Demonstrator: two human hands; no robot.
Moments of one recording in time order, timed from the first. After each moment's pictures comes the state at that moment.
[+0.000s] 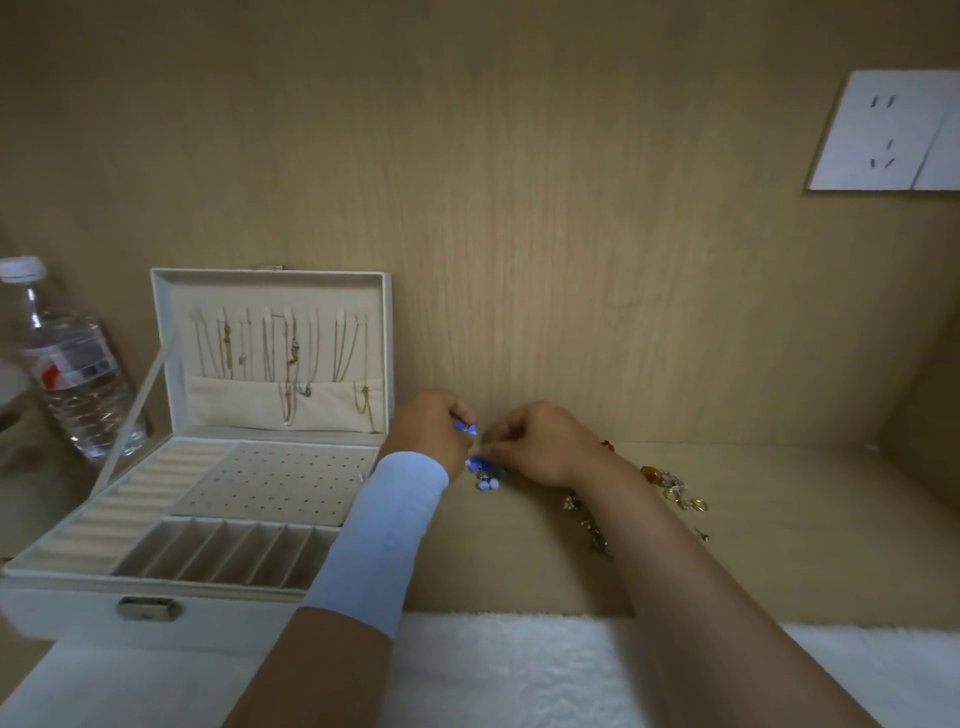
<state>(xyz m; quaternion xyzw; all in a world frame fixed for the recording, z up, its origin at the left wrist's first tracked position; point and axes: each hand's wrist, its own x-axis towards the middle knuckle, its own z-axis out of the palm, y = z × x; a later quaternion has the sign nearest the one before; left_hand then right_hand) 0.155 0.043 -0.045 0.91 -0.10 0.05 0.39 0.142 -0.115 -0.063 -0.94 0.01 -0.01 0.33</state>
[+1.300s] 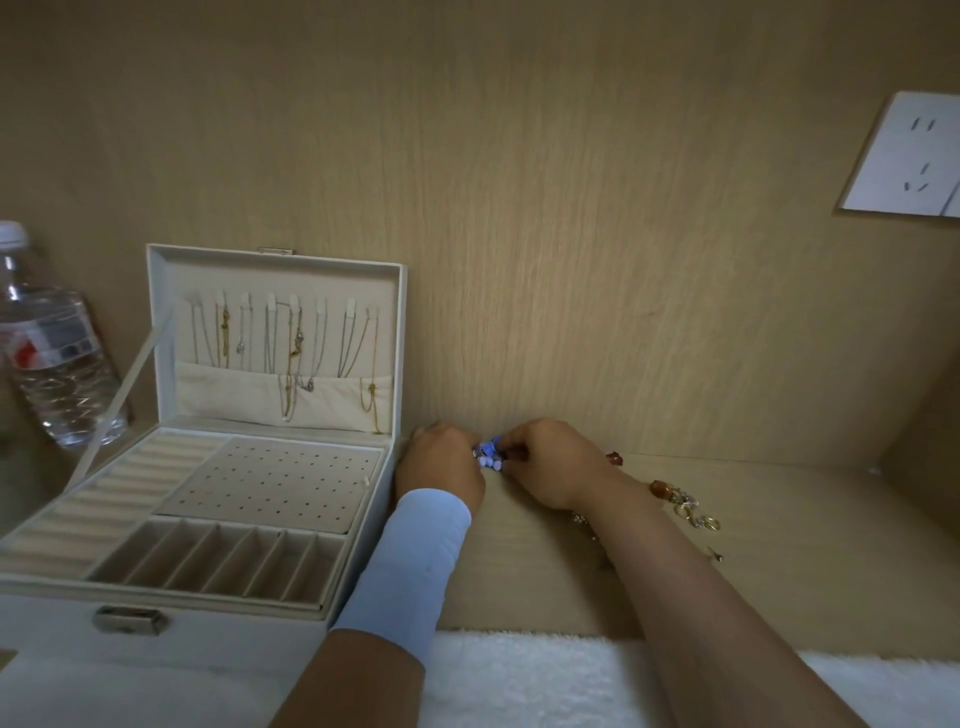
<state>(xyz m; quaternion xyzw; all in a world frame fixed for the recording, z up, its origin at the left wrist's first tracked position) 0.169 0.034 -0.091 0.95 -0.12 0.08 0.26 0.150 -0.115 -0.076 -0.98 -0.03 -0.02 0.22</state>
